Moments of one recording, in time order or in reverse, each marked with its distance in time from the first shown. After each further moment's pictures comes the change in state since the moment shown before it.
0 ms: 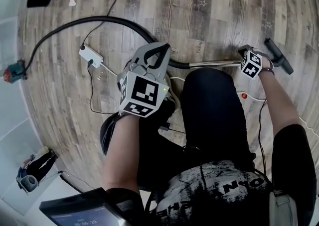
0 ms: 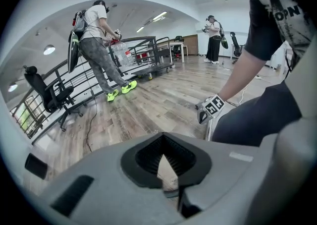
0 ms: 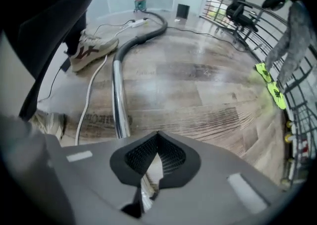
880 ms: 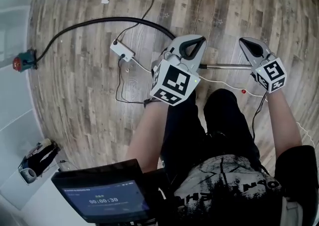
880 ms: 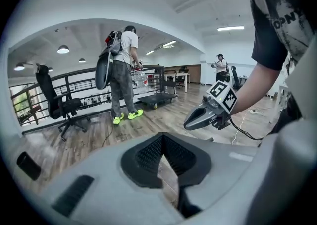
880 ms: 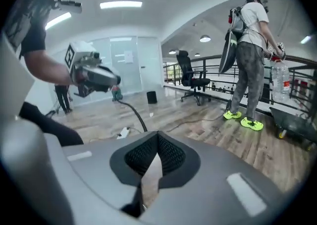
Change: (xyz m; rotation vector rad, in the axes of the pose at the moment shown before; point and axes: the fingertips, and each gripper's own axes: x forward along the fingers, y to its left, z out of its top) left arm -0.178 0.104 0.168 -0.134 -0.278 -0.072; right arm -0.418 -0.085 0.304 0.446 -0.796 -0.089
